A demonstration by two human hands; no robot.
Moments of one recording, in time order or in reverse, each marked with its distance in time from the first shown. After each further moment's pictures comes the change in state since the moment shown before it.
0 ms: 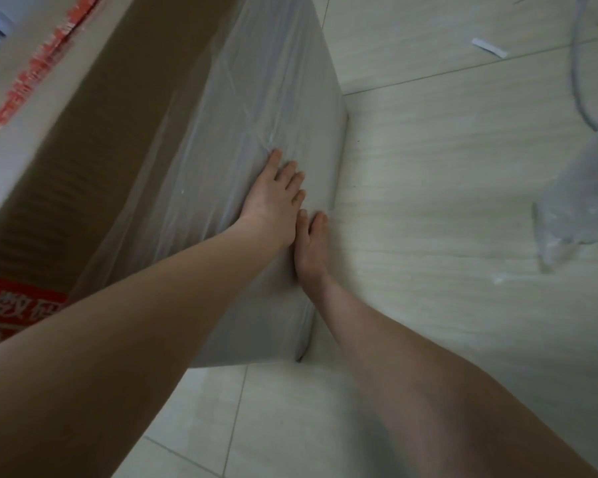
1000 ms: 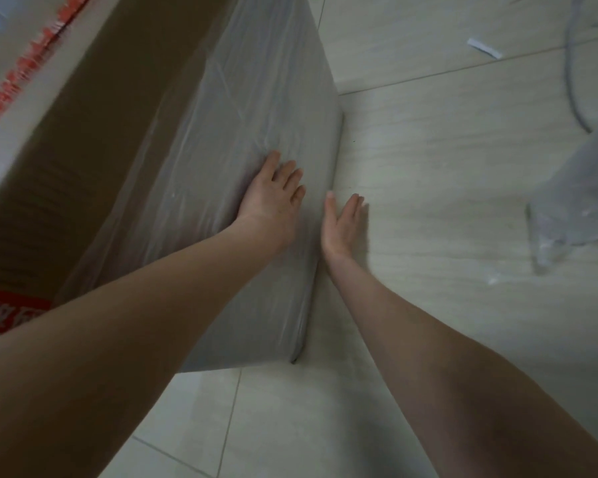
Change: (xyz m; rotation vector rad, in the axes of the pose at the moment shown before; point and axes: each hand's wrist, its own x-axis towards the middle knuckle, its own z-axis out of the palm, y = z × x) left_hand 0.001 0.000 -0.006 -0.013 0.008 -0.012; right_hand 0.041 0.001 -0.044 -0.073 0.215 0.043
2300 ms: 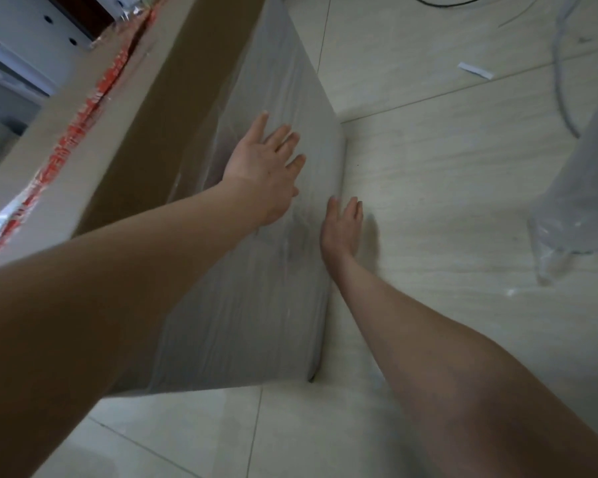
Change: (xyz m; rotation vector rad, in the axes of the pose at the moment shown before) left_hand -0.003 -0.076 -0.039 0.006 0.110 -0.086; right_hand 0.005 -0.040 0.001 0.050 0.012 0.020
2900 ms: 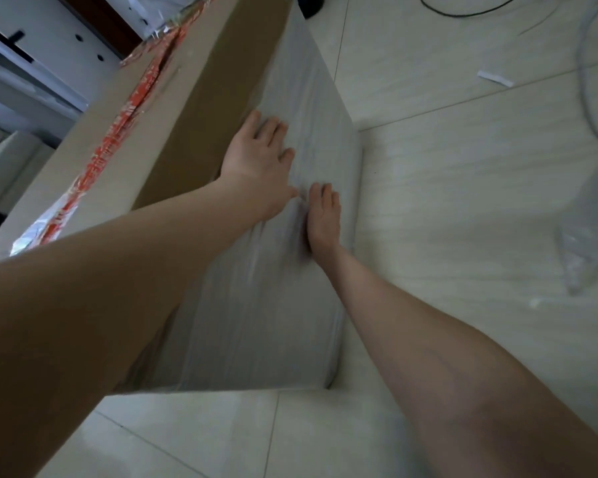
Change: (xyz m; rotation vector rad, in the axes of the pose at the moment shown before) left_hand -0.009 -0.027 0.009 0.007 -0.059 -0.122; right_hand -0.012 -0.042 0.039 0.113 -0.213 -0.134
